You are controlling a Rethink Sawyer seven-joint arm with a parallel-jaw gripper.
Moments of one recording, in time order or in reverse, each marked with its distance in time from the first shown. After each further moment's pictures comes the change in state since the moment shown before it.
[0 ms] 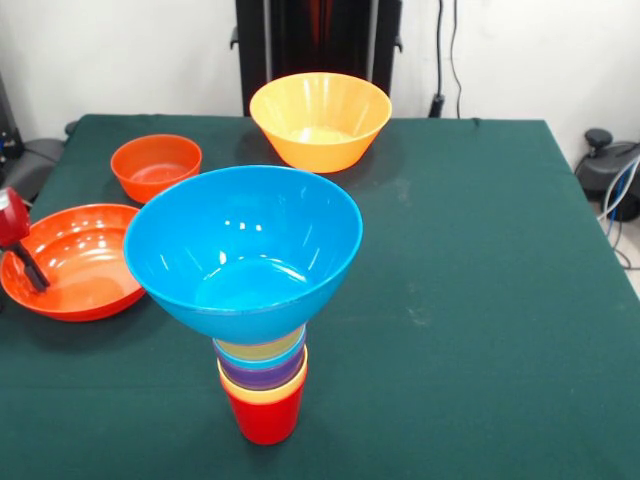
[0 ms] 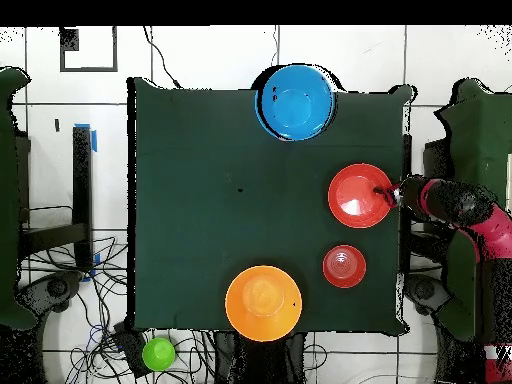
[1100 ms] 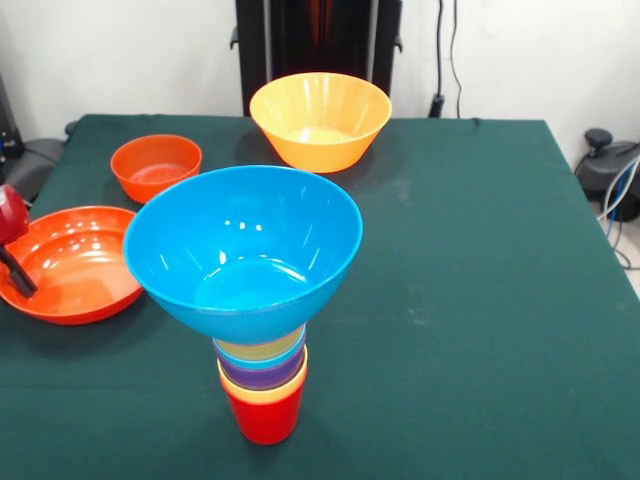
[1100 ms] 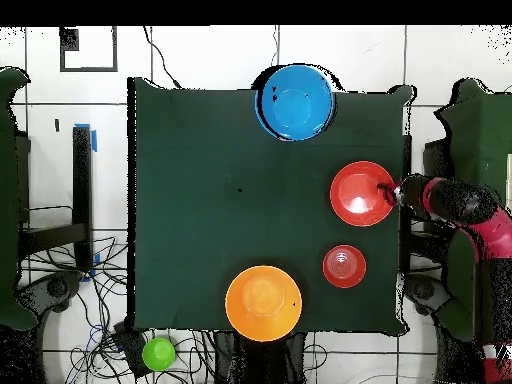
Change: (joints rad) arm -0.001 0.004 0.000 -0.004 0.048 0.018 0.000
